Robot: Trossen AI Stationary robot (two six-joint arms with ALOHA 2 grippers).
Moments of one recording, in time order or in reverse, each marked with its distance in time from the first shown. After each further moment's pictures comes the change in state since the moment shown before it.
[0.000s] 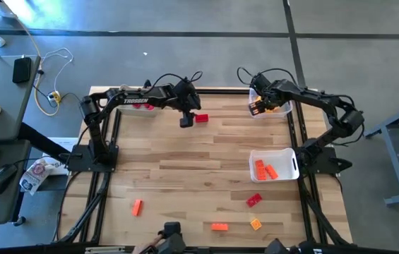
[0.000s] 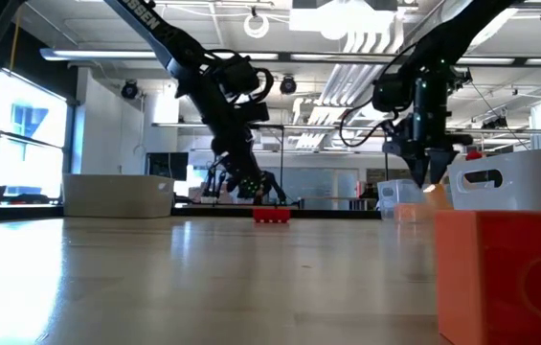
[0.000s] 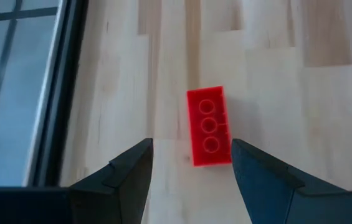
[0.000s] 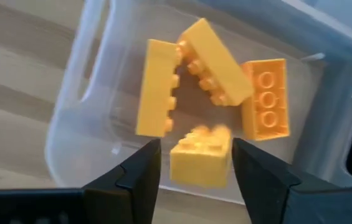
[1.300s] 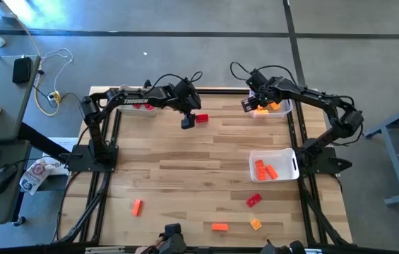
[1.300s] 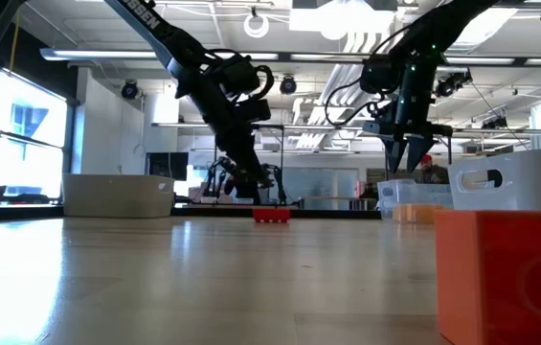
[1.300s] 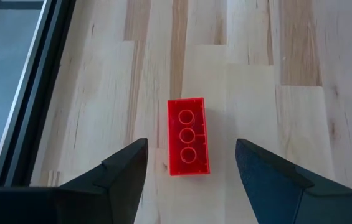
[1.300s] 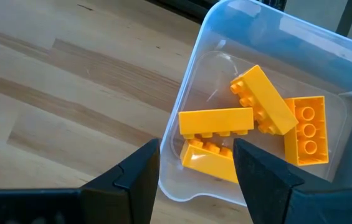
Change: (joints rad) left arm -0.003 0.000 0.000 0.002 0.065 -0.093; right arm 0.073 -0.002 0.103 0.003 -0.060 0.048
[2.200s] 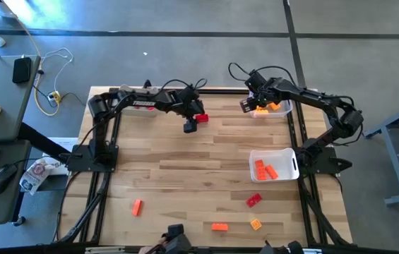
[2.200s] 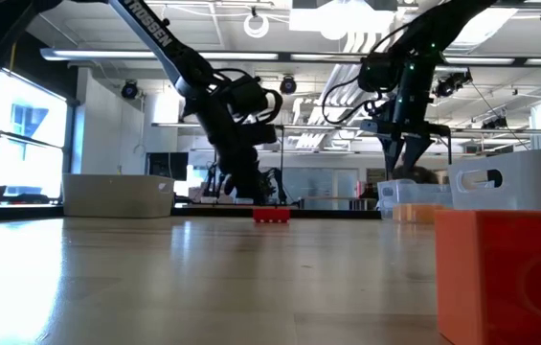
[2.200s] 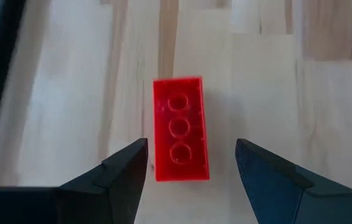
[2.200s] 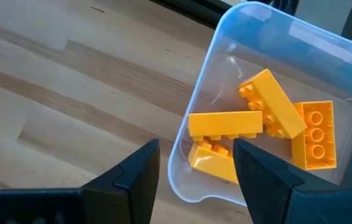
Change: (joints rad) left arm -0.021 0.108 0.001 0.047 -0.035 -0.001; right arm 0.018 0.000 0.000 0.014 0.000 -0.001
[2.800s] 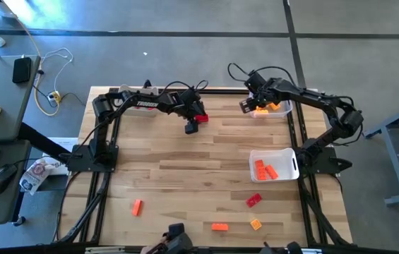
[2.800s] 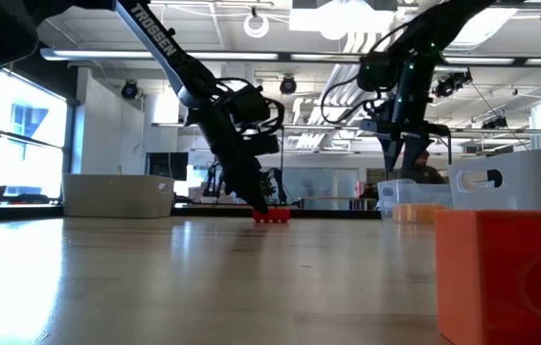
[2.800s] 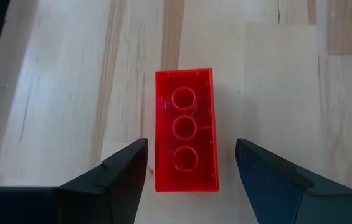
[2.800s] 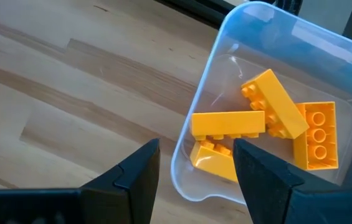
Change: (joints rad) left arm -0.003 0.051 -0.001 0.043 -0.012 -0.027; right arm 0.016 0.000 0.000 0.000 0.000 -0.002
